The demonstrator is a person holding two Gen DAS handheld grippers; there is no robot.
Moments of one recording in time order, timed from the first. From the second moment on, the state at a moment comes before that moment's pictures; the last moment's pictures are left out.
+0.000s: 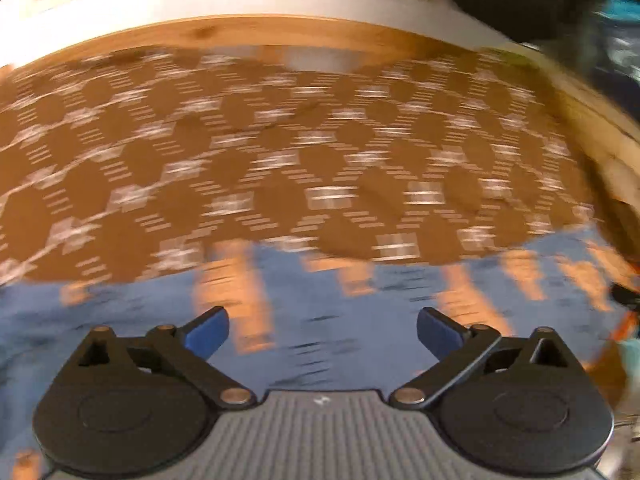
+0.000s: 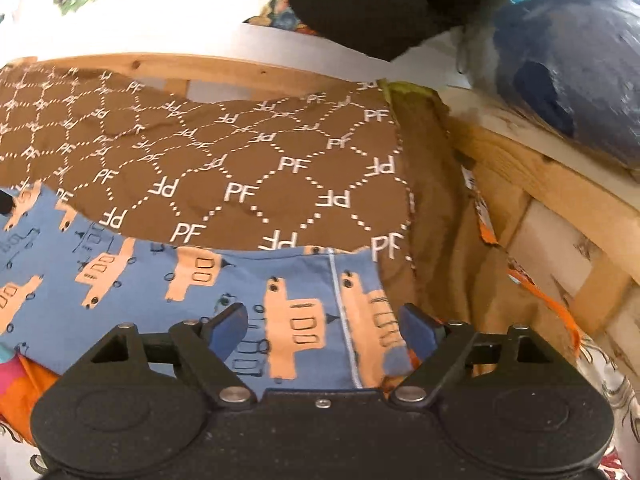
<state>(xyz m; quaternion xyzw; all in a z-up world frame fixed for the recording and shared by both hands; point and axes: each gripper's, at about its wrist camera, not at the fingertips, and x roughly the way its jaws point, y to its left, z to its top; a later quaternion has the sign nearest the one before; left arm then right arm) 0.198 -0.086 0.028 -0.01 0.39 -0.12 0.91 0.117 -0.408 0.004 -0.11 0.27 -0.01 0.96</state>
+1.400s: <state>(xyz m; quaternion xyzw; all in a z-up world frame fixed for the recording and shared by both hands) 0.303 -0.326 0.041 -0.03 0.47 -0.34 0.81 0.103 -0.434 0.004 -0.04 0.28 0.00 0.96</state>
